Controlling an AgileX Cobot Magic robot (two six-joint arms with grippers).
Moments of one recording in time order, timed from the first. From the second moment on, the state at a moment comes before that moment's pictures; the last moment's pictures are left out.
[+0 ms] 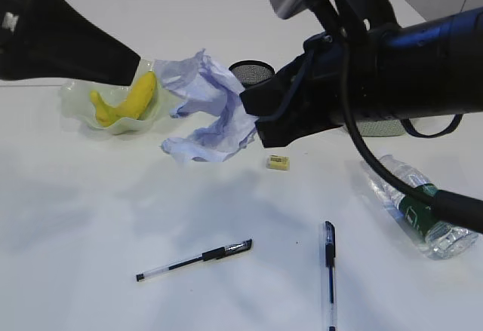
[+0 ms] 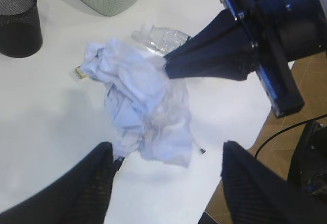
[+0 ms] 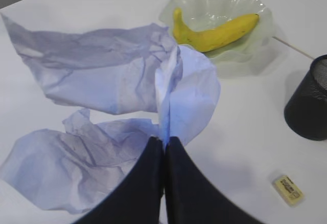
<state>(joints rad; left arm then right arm) -0.36 1.19 -1.09 -0.78 0.89 0.62 0.58 1.40 -0.95 0.97 0.30 -1.08</state>
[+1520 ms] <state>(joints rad) -0.32 1.19 -1.09 -0.31 0.80 0.25 0.20 1.40 -0.96 0.94 0.02 -1.13</state>
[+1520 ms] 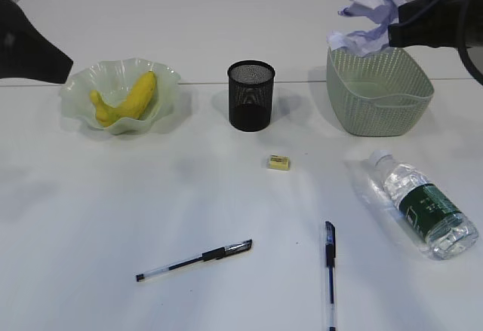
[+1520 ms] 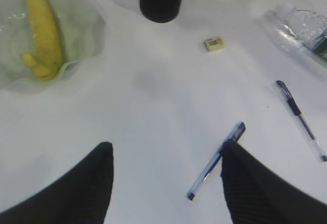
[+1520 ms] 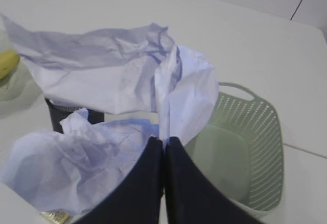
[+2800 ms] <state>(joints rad) -0.18 1.27 -1.09 -0.21 0.73 0.15 0.06 1.72 -1.20 0.99 -0.08 -1.23</state>
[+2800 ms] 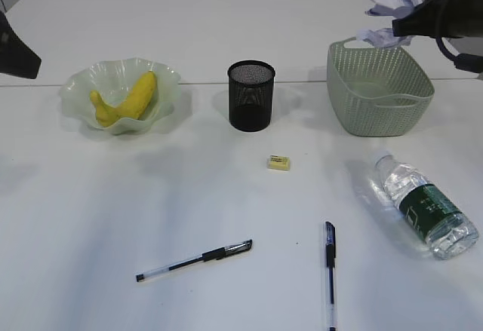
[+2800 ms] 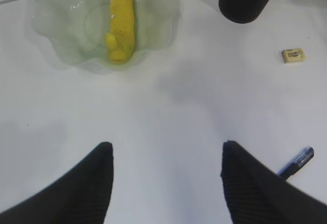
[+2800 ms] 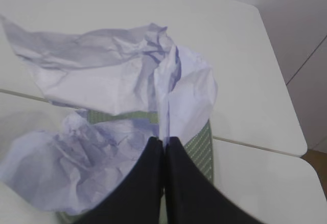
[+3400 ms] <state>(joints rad) -0.18 1.27 -1.09 -0.19 0.71 0.15 0.02 1.96 -1.41 0.99 -0.06 -1.25</state>
